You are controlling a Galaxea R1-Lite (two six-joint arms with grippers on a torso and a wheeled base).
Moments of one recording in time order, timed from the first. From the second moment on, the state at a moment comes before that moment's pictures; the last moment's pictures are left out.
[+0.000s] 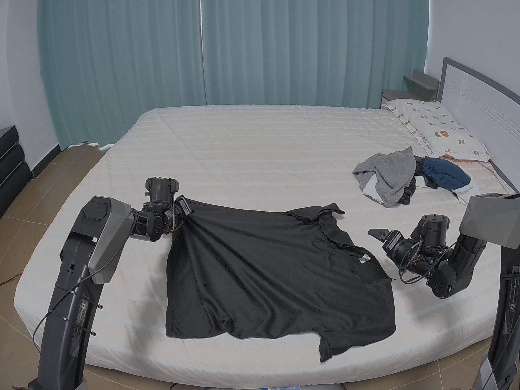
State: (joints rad) left arm -0.12 2.79 -2.00 -0.28 0.19 -0.54; right arm 0.11 2.33 -0.70 -1.22 0.12 0.84
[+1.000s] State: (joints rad) left arm -0.15 2.56 -1.73 -0.23 0.14 -0.66; right arm 0.12 2.27 -0.67 -1.19 0.12 0.84
